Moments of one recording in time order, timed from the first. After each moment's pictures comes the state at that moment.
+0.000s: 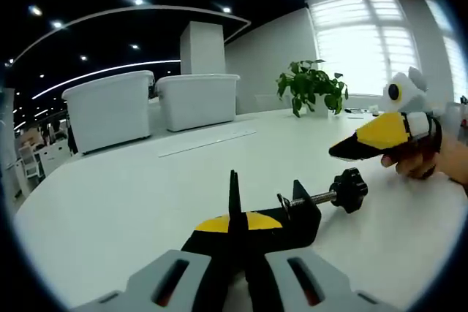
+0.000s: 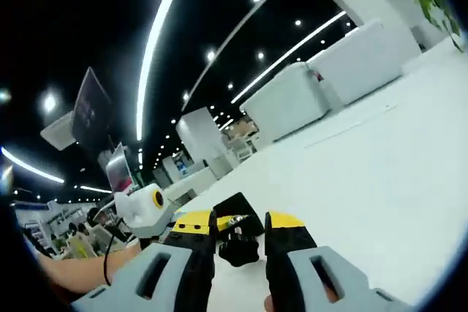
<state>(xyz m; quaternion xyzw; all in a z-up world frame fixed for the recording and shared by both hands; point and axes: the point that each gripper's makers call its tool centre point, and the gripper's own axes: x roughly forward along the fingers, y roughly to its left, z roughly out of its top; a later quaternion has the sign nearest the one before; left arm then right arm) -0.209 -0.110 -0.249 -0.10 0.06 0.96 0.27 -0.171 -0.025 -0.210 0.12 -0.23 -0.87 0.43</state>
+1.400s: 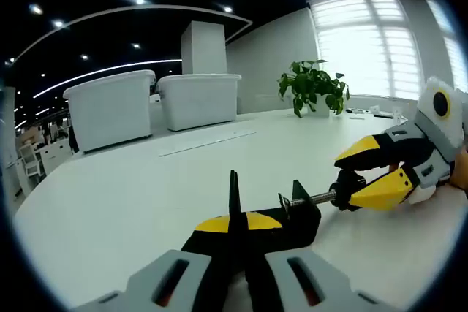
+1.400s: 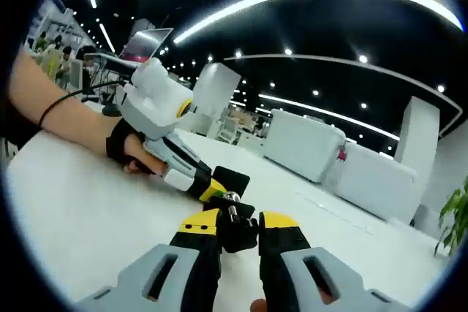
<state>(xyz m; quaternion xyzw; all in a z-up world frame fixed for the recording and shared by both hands) -0.209 -0.113 -0.250 -0.10 0.06 0.96 0.26 -0.137 -0.057 -0.213 -0.08 0.23 -0.88 0.40</state>
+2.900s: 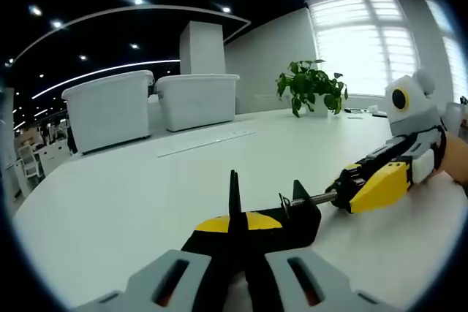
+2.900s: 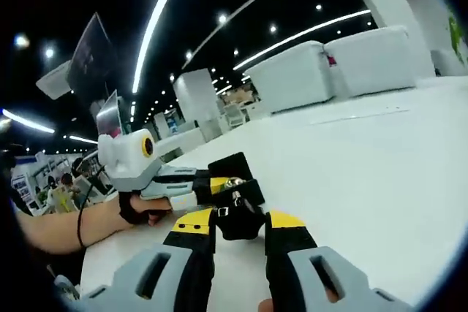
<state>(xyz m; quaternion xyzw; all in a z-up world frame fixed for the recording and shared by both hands) -0.211 -0.109 -0.246 -0.10 0.06 0.96 0.26 -0.158 -0.051 -0.245 0.16 -0.08 -0.88 0.43</state>
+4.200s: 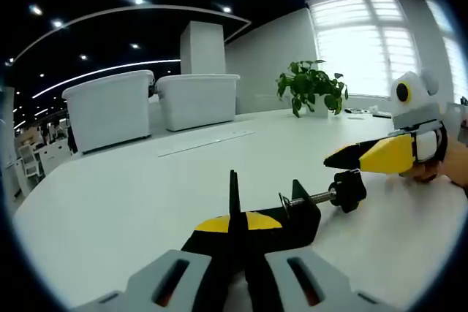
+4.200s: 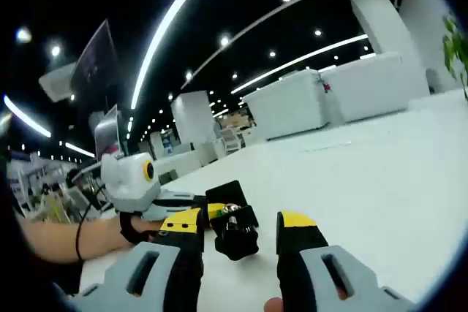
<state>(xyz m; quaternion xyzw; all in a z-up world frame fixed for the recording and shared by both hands) -0.210 -0.111 -0.251 -0.10 0.06 0.96 0.26 -0.149 -0.032 -0.215 0.13 -0.21 -0.88 0.41</state>
